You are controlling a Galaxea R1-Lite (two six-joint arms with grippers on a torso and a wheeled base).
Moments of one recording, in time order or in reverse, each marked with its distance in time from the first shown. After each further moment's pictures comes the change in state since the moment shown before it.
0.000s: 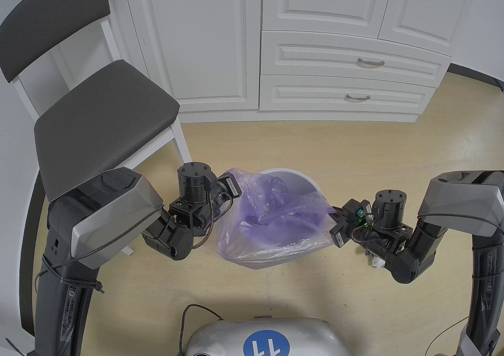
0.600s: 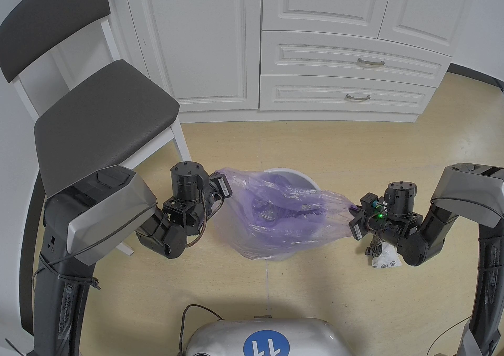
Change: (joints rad) left arm 0.030 -0.008 0.021 0.002 0.047 0.090; right arm -0.133 -0.001 -0.081 0.202 0.001 0.003
